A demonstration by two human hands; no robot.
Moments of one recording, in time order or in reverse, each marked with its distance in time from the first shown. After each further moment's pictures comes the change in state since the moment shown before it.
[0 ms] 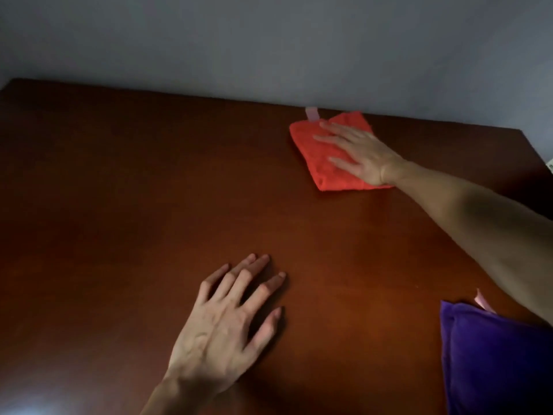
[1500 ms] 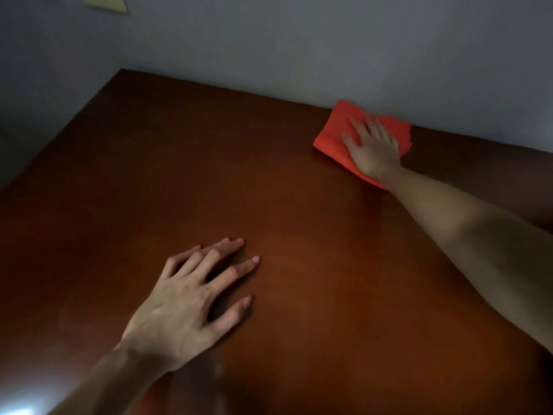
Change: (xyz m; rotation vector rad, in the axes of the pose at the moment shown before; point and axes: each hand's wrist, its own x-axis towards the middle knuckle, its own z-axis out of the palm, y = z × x) left_hand -0.086 -0.152 -0.066 0.022 -0.003 -0.062; right_hand 0.116 -0.144 0.020 0.119 0.159 0.588
